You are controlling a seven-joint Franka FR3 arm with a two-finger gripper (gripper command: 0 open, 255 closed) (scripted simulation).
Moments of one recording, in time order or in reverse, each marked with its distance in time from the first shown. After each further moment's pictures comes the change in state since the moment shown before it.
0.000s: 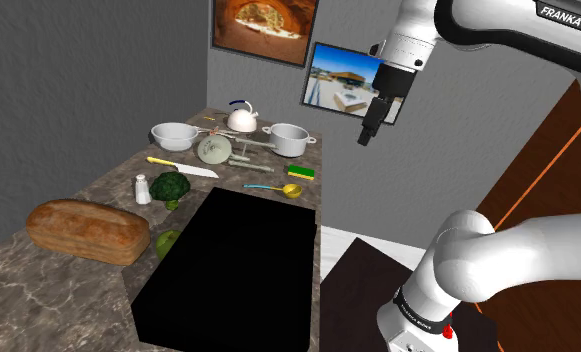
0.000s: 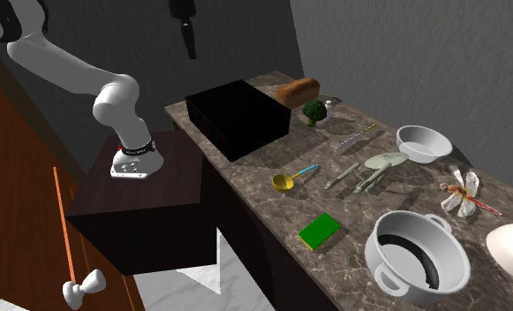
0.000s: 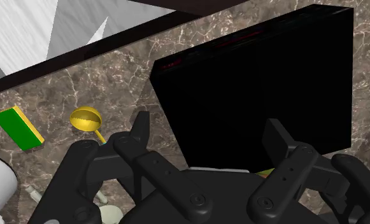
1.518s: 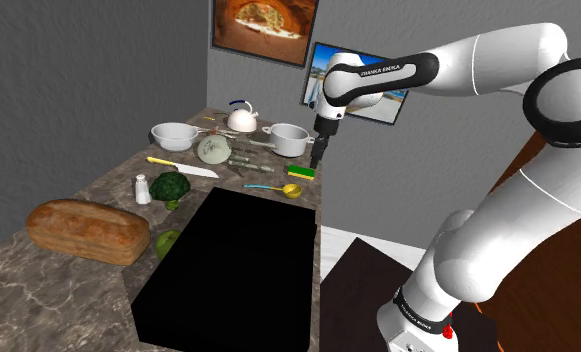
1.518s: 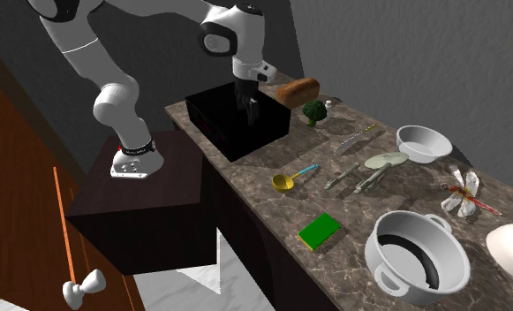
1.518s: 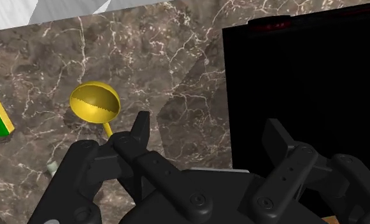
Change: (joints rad) arm 0.012 0.615 -0.264 0.028 -0.027 0.488 -0.438
